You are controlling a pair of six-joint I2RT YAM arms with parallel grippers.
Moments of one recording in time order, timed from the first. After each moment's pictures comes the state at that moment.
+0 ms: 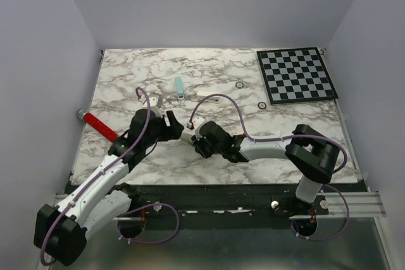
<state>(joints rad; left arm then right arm) -0.50 0.89 0.57 -0.21 0.03 -0.52 1.05 1.75 0.88 0.18 0.08 0.14</state>
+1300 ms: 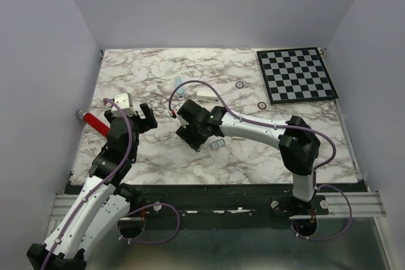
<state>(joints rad) -0.42 0.57 0.60 -0.24 -0.46 -0.30 1.04 1.91 1.50 -0.62 0.06 0.04</state>
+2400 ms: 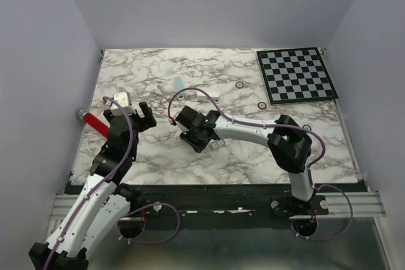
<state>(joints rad) -0.39 0.60 0.60 -0.23 -0.45 -0.30 1.04 2.01 1.49 -0.65 0.05 0.03</state>
